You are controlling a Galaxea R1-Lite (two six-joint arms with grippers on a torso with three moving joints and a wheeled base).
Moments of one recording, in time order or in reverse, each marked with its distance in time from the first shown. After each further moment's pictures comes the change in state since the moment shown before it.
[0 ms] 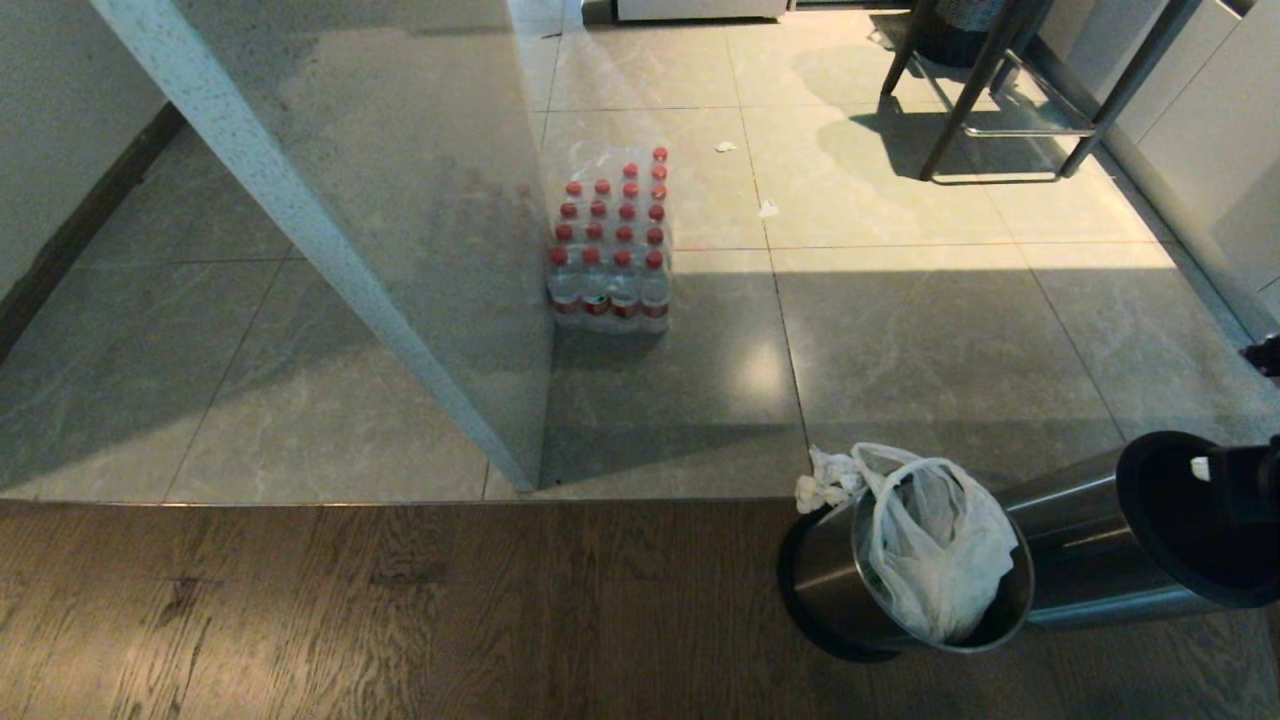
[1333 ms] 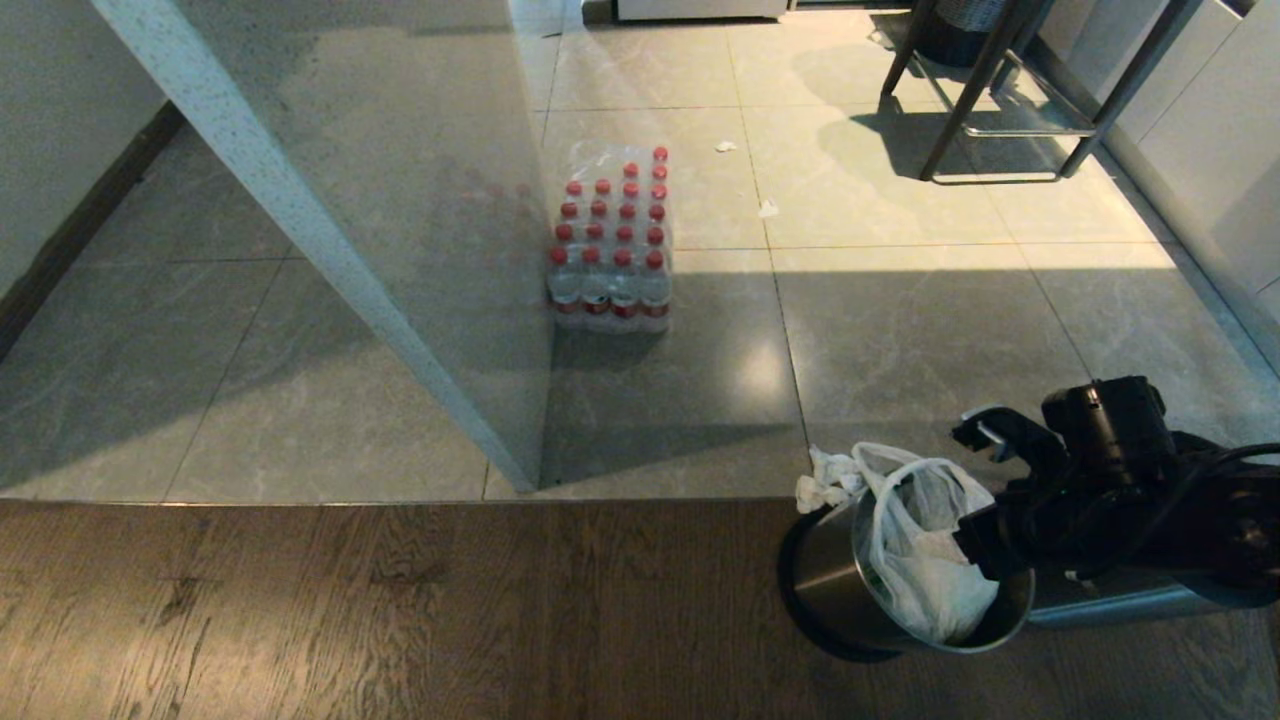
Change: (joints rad) left arm 0.000 0.000 0.000 0.000 0.000 0.000; right arm 0.456 0.353 0.002 -0.105 0.028 0.006
